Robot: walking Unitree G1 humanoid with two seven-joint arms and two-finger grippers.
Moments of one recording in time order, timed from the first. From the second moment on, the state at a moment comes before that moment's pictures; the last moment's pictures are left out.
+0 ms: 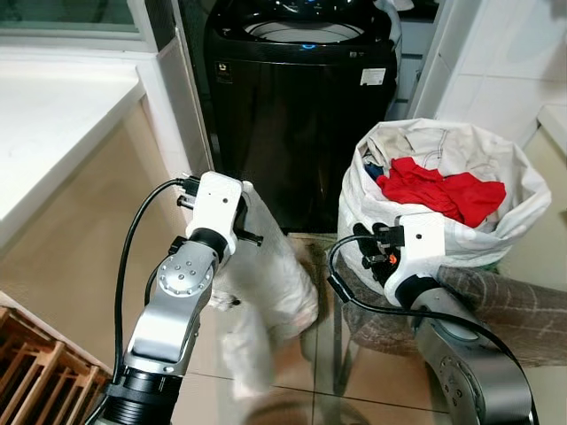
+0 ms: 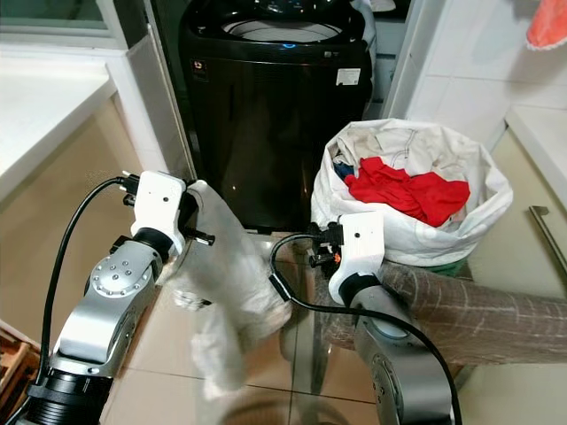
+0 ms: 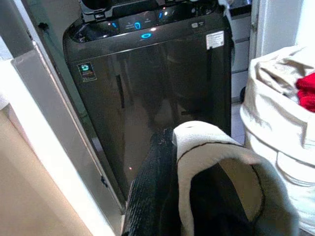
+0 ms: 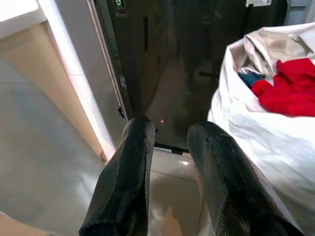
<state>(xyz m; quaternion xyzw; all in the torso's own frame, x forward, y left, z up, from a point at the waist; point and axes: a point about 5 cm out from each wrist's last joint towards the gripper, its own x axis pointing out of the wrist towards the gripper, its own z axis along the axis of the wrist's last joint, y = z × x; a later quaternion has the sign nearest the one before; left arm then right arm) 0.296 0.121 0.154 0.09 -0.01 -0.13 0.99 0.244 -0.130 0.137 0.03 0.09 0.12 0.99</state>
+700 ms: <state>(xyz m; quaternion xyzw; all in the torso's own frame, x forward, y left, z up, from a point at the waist) 0.285 0.142 0.137 0.08 0.03 -0.10 0.99 0.240 -0.127 0.129 0.01 0.09 0.13 0.99</state>
